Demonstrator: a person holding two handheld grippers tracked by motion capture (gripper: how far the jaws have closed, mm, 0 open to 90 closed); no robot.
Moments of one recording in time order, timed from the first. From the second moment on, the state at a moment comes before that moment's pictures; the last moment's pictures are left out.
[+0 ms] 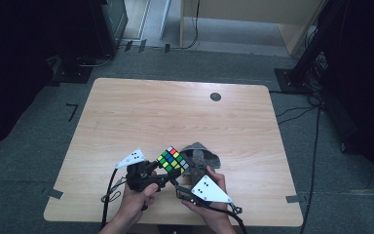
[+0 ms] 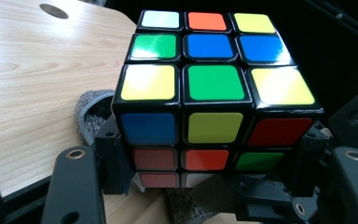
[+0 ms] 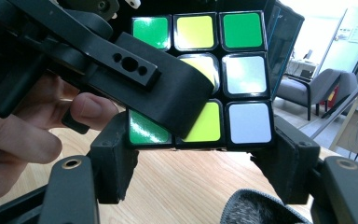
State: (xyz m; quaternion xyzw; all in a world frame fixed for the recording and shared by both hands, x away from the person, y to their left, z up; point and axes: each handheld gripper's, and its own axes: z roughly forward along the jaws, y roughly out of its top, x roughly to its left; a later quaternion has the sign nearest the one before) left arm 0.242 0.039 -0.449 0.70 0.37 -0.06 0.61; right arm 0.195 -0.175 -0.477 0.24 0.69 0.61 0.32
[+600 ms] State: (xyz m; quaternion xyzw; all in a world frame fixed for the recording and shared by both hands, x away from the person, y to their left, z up) left arm 0.248 0.064 -0.452 0.74 0.30 0.09 0.60; right arm 0.212 -0.218 -0.465 0.34 0.70 0.57 0.27
